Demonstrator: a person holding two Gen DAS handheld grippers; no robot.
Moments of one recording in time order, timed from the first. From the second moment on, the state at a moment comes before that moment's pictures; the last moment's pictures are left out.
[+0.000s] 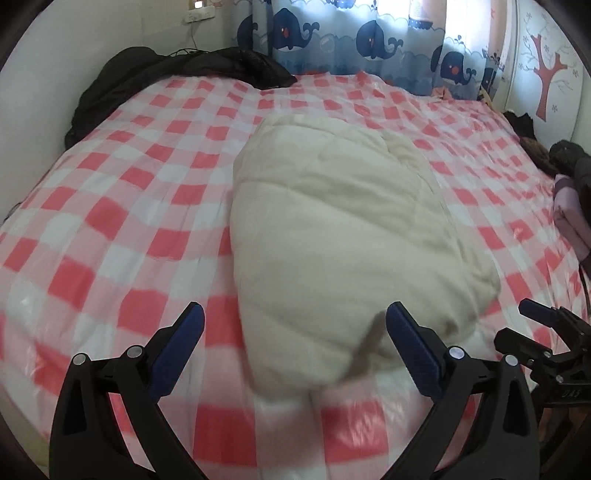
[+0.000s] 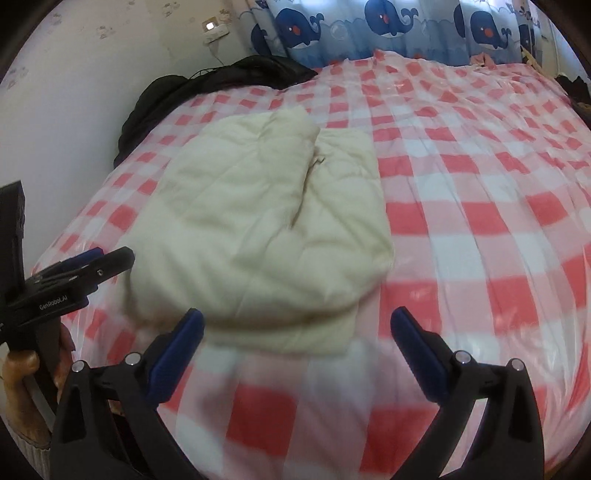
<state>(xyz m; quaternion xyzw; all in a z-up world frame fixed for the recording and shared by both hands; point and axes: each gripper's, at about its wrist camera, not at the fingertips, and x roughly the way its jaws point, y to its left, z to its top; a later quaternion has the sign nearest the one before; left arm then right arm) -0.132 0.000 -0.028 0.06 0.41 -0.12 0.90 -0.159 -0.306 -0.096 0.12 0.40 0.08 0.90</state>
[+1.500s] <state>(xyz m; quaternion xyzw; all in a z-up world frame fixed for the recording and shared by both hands) -0.179 0.014 -0.020 0.06 0.39 -0.11 0.91 -0.178 -0.260 -0.081 0.03 0.40 0.03 0.91</state>
